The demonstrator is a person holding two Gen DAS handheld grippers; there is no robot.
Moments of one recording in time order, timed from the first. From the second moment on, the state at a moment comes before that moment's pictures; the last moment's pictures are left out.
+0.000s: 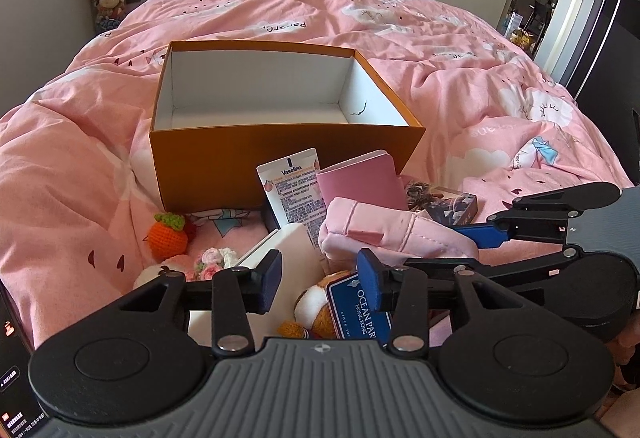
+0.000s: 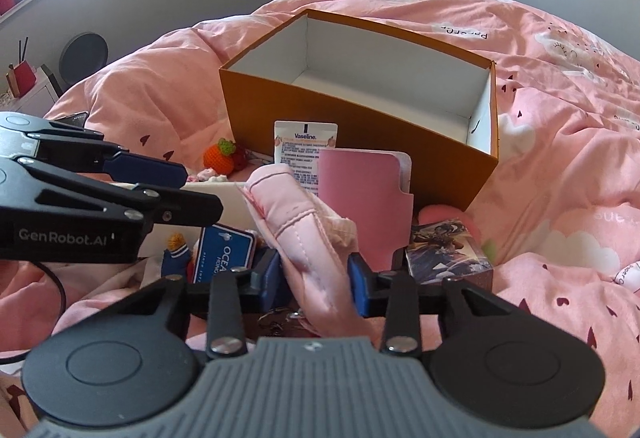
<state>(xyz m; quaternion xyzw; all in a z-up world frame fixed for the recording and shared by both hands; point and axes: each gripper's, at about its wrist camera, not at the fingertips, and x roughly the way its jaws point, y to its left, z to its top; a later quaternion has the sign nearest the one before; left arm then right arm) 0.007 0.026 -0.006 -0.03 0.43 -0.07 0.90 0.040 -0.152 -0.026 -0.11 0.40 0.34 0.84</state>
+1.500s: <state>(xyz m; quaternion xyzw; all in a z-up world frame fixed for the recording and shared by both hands) 0.019 0.008 -0.027 0.00 0.47 -0.12 0.87 0.058 -0.206 -0.002 -0.03 0.36 0.32 0.88</state>
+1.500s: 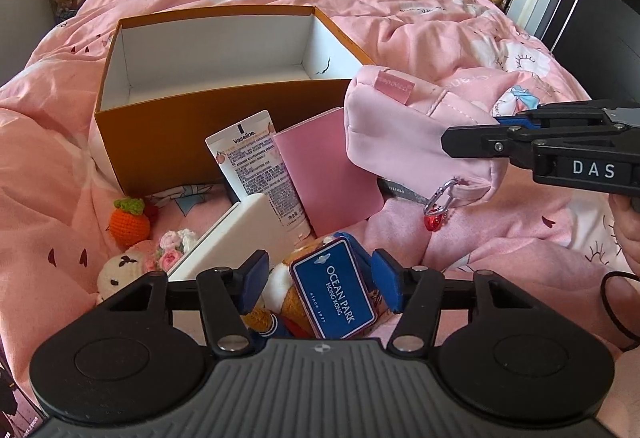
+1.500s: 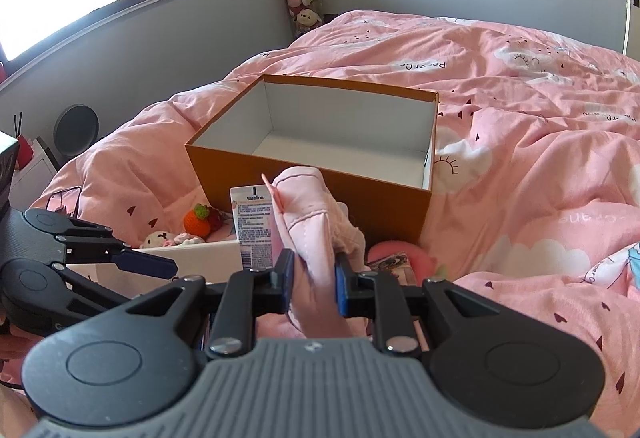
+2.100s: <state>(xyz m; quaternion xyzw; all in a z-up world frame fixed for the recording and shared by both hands) 0.001 -0.025 -0.047 0.22 0.49 -0.17 0.82 0.061 -0.210 -0.008 -0.02 0.36 0.33 0.87</state>
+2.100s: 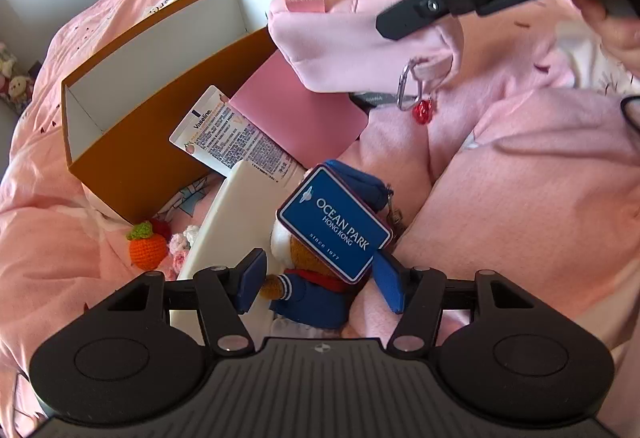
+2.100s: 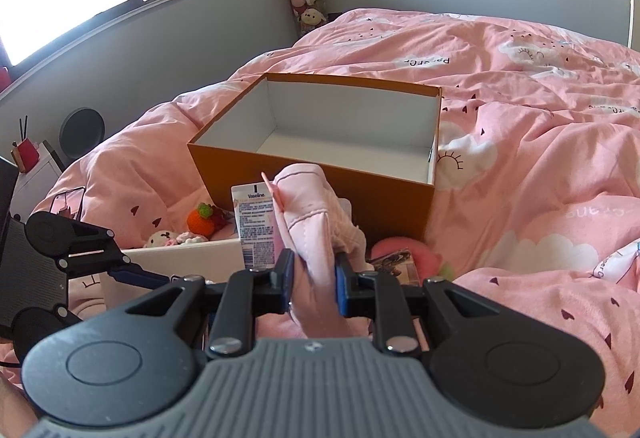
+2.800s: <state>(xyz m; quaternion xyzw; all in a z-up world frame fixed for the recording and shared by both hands) 0.005 -0.027 -0.063 0.22 0.48 -0.17 0.83 0.061 -0.208 -0.008 -0.02 0.36 0.34 0.87</state>
